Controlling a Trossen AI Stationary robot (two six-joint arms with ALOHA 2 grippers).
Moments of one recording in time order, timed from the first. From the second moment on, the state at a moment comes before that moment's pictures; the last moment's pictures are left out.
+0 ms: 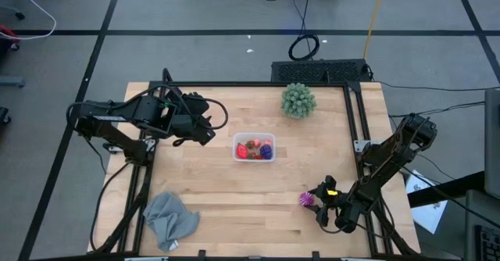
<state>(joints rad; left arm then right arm) -0.15 1.47 1.77 -1.48 -0.71 -0.63 0.97 1.54 0.52 -0.11 0.73 1.27</state>
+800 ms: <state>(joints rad) -0.15 1.47 1.77 -1.48 -0.73 -0.63 0.82 1.27 0.52 -0.07 0.73 0.88</state>
